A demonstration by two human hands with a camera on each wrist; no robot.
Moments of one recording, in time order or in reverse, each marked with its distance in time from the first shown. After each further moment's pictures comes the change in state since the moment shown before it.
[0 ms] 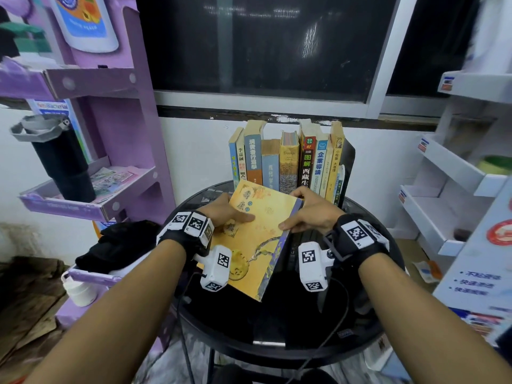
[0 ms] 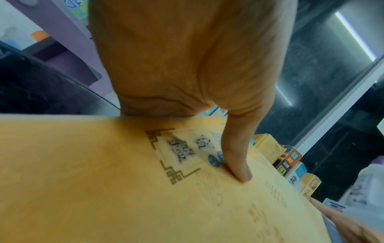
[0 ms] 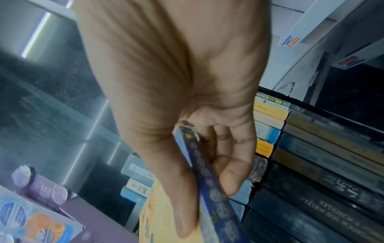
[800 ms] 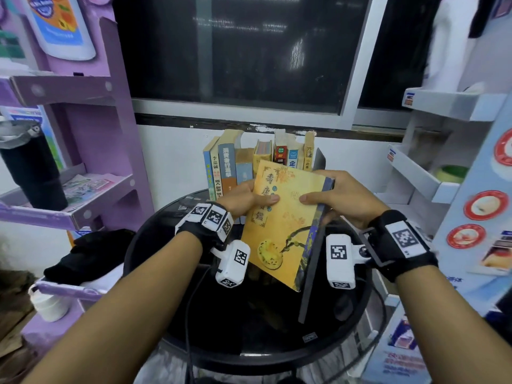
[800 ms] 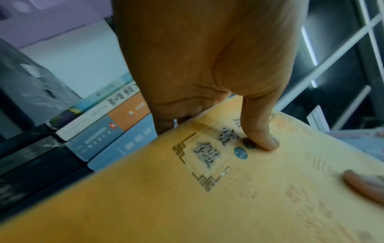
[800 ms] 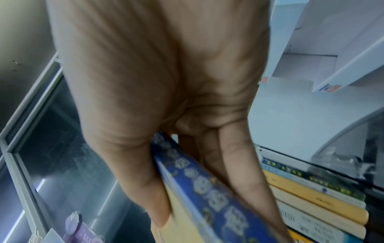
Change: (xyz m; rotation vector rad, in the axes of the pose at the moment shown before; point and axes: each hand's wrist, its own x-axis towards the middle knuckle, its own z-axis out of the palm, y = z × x) left_hand -0.012 0.082 0.067 -0.222 -0.212 0.358; right_hand -0.079 -0.016 -0.085 -0.020 0.124 -0.302
